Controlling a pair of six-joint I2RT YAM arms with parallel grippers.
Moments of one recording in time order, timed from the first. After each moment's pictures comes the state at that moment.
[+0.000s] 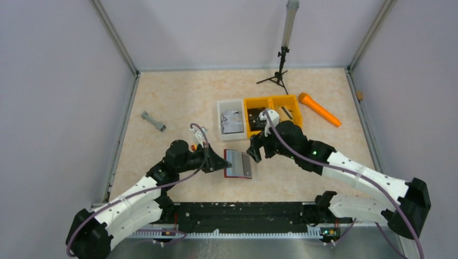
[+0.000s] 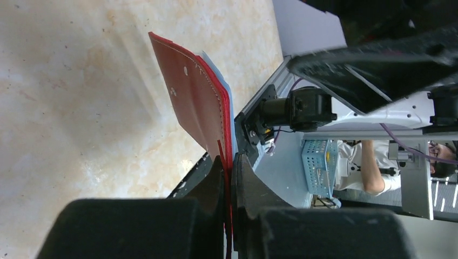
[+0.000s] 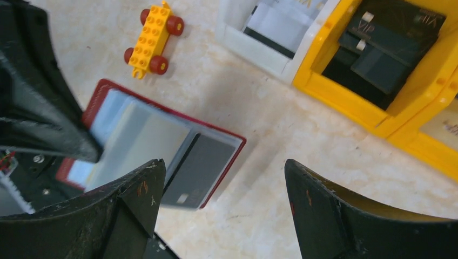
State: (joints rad) left arm -0.63 0.73 0.35 0.09 0.52 -0.97; right arm 0.90 1.09 0.85 -0.31 0.07 0.22
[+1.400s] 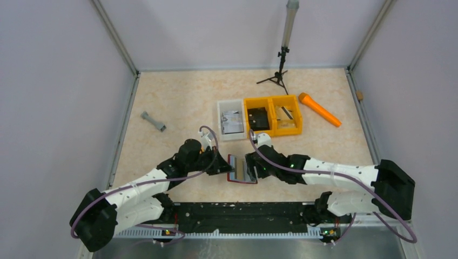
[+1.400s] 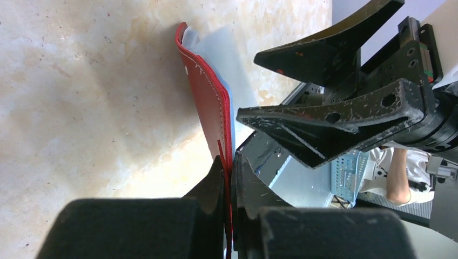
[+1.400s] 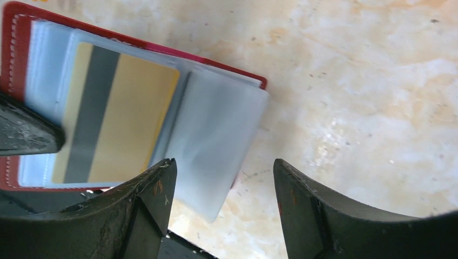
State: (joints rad) left arm -0.71 0.98 0.38 0.09 0.43 -0.94; right arm 1.11 1.24 0.68 -0.29 0.28 0.60
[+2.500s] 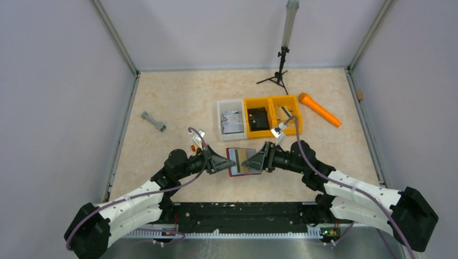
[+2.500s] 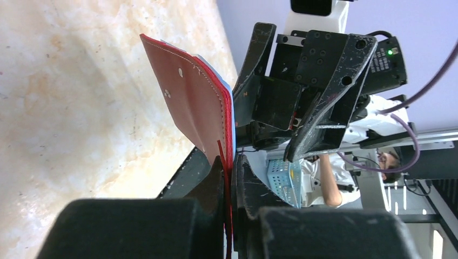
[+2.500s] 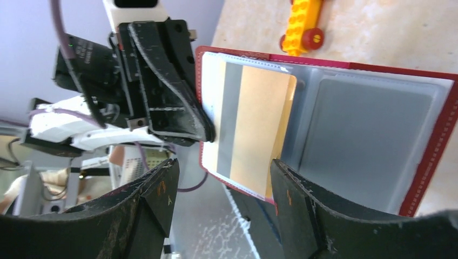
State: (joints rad) left arm -0.71 0.80 0.21 0.50 0.44 -1.15; right arm 0.84 0.91 0.36 0.34 -0.33 1.01
